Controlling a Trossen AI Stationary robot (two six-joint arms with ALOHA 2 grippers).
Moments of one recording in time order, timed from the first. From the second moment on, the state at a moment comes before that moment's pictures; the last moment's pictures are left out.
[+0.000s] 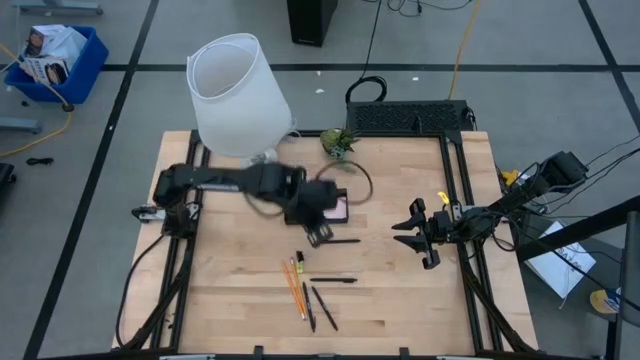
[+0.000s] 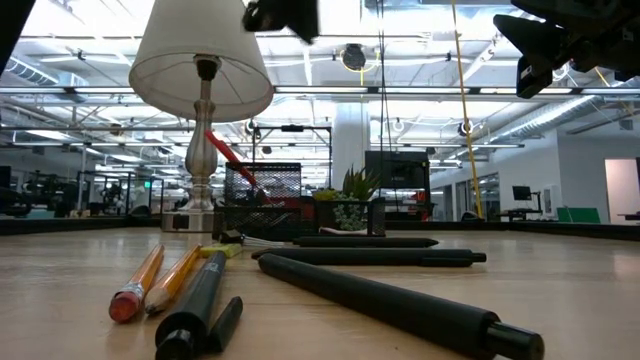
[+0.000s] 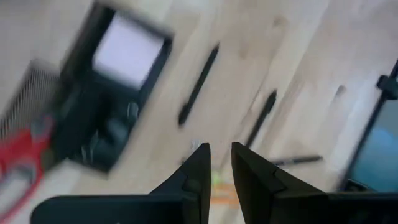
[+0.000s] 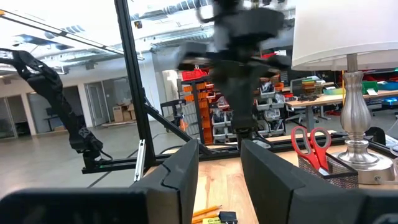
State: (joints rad) left arm -0.08 1.90 2.00 -1.23 -0.01 -0.57; right arm 0.48 0.93 0.01 1.19 0.39 0.07
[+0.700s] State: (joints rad) left arm -0.39 1.89 1.34 -0.28 -0.25 -0.28; right arm 0.48 0.93 0.01 1.19 0.39 0.07
